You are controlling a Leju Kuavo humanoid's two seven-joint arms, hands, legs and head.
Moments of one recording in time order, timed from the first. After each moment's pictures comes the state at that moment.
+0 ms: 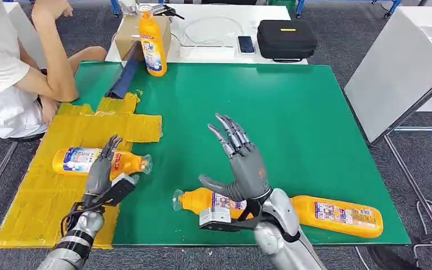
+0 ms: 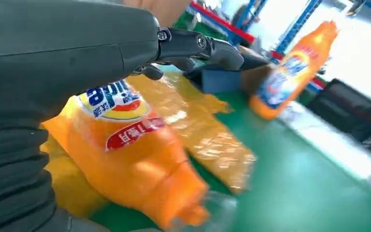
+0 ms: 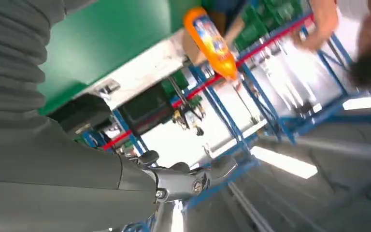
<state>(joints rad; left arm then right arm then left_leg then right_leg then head) -0.26 0.02 -0.02 -0.94 -0.66 0.40 -0.66 -0.22 0.04 0.55 -1.49 0.81 -0.38 -0.34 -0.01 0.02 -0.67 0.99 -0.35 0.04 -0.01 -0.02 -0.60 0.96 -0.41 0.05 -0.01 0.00</state>
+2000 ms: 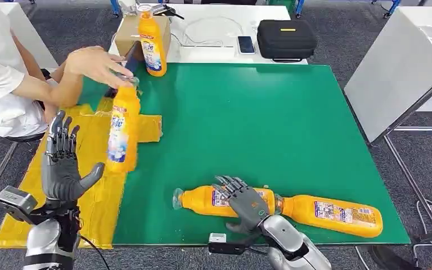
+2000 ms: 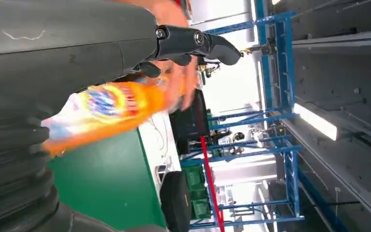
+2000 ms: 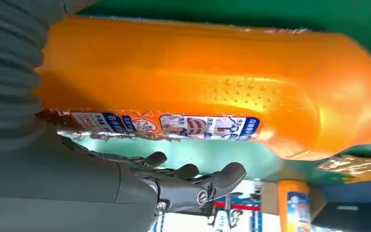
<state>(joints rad) -0.06 -0.10 0.15 -1.60 -0.09 -0.19 -0.66 -0.20 -0.09 0.63 -1.13 1.15 -0.25 -0.13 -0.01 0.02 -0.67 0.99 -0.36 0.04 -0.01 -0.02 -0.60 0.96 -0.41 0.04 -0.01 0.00</state>
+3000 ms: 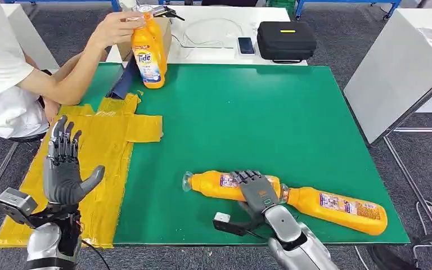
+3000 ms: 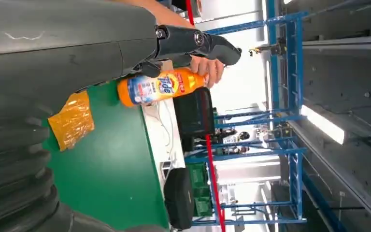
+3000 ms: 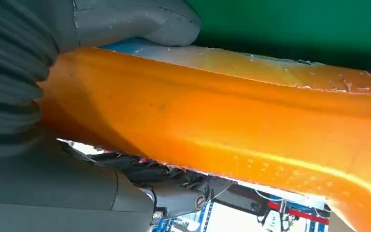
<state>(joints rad) -0.03 -0.13 0.17 -1.60 -0.08 -0.21 -0.64 -0.28 -0.06 0.57 -0.98 1.38 -0.22 0.08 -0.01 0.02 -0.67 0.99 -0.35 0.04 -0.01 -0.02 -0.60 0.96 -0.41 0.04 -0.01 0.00</state>
